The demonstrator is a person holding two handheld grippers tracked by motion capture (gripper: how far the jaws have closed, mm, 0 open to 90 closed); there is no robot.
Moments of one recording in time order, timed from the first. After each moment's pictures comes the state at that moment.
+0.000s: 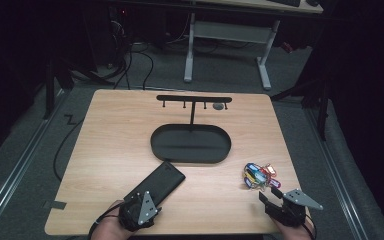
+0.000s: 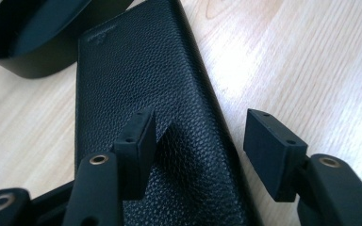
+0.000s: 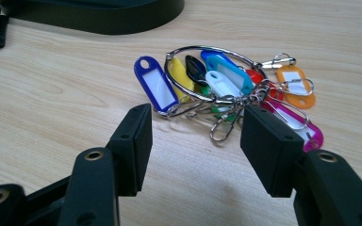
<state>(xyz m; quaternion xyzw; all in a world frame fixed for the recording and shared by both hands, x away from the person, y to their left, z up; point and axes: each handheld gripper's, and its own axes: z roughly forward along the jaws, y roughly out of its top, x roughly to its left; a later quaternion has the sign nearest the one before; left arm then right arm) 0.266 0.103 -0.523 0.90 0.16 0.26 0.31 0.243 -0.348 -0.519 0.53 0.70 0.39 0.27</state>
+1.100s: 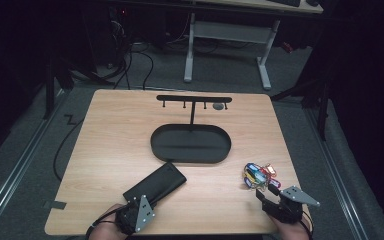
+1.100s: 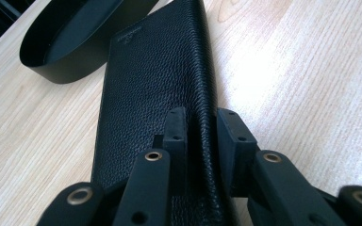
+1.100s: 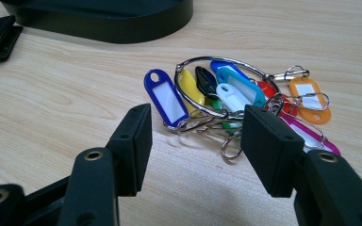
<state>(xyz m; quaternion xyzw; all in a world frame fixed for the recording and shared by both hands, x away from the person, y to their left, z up) 0.258 0.112 -0.519 0.89 0.17 0.28 0.32 0.250 -0.343 -0.517 0.52 0.70 0.40 0.26</state>
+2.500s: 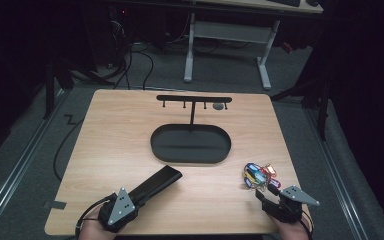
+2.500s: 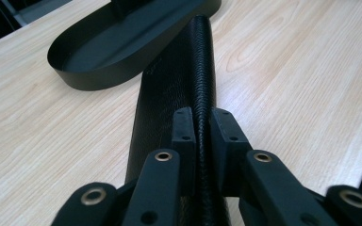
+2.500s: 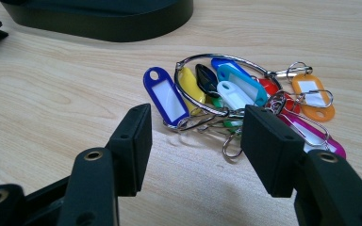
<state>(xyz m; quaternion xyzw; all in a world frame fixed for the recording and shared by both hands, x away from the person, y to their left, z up) 0.260 0.149 -0.486 0.84 0.24 0.22 0.43 0.252 -0.344 -0.519 0.53 0.70 0.41 0.25</state>
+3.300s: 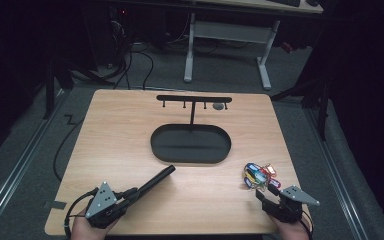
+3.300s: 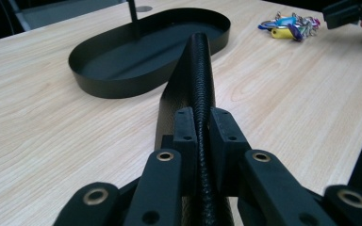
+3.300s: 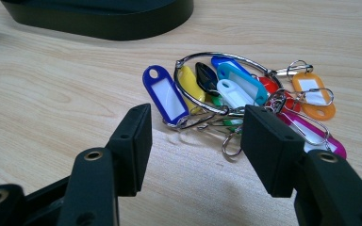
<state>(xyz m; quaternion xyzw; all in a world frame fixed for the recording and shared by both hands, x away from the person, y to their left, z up) 0.266 0.178 -0.476 0.80 0.28 0.19 0.49 0.252 -0.345 -0.520 0.52 0.71 0.40 0.25</state>
